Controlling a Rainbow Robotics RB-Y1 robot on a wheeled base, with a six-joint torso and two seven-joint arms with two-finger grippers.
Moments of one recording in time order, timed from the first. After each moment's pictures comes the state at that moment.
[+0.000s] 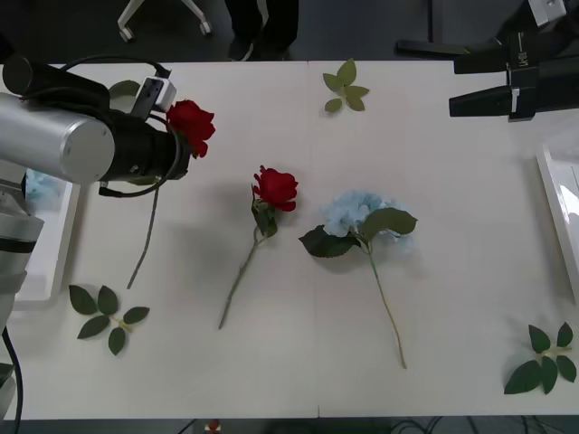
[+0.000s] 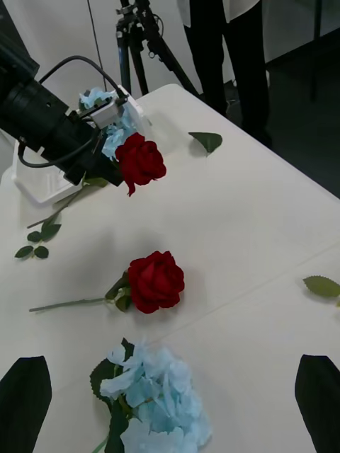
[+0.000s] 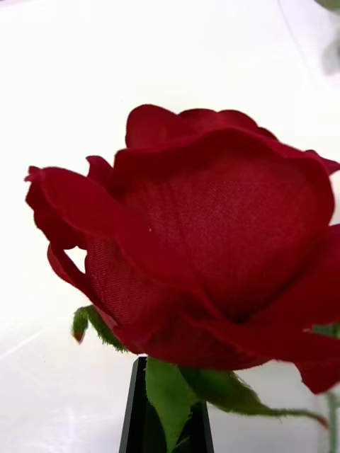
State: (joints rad) right arm -0.73 -0.96 0.18 -1.25 -2.05 1.32 2.67; left arm -0.49 0.48 -0.10 -1.74 0.57 1.28 -1.56
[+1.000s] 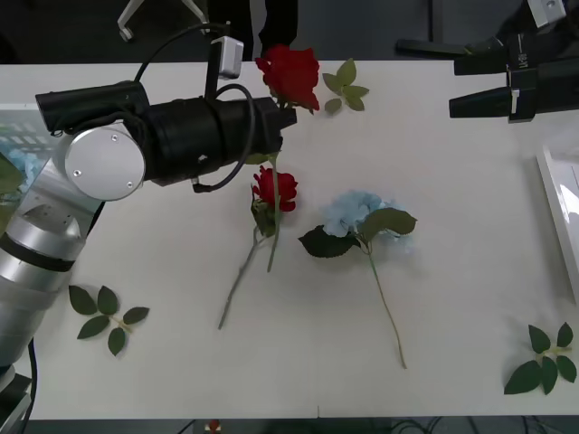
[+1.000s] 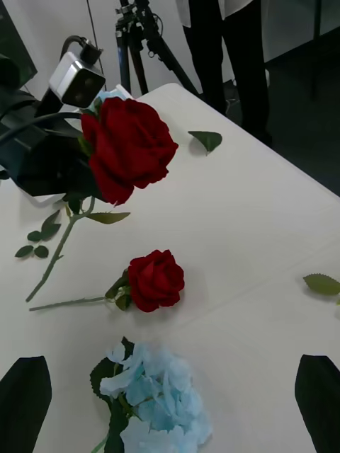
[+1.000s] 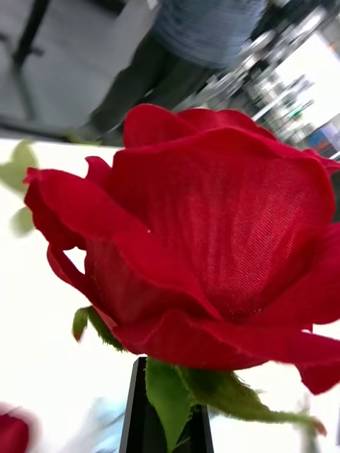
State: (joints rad) right arm -0.73 -0.96 0.18 -1.25 -2.05 1.32 2.67; left arm -0.49 0.45 -0.28 -1.76 1.21 0.74 -1.60
